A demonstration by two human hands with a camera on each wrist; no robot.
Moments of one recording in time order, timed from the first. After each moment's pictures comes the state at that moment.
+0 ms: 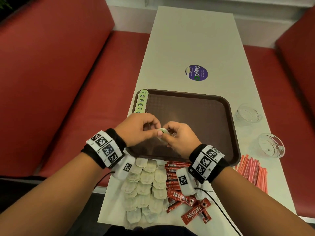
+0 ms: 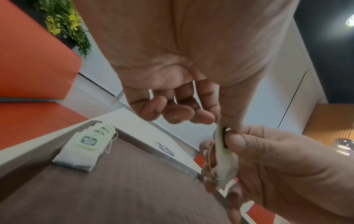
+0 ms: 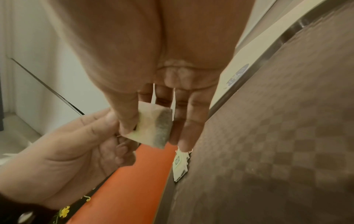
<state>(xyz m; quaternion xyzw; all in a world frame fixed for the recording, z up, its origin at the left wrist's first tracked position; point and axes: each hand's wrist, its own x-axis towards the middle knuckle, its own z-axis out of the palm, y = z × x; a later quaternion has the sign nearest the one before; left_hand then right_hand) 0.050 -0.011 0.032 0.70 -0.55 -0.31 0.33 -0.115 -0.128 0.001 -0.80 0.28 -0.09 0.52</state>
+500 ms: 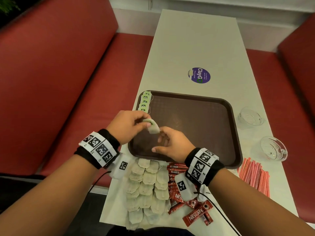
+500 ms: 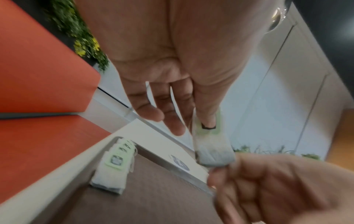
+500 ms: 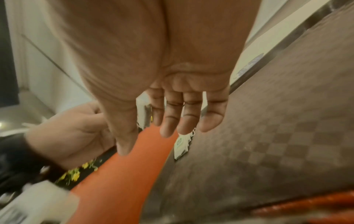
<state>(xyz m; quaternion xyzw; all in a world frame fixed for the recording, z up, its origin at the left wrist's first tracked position) 0.075 0.006 0.023 0.76 -0.51 -0.21 0.34 -0.106 -0.115 -0.004 -0.85 0.23 0.01 0.47</state>
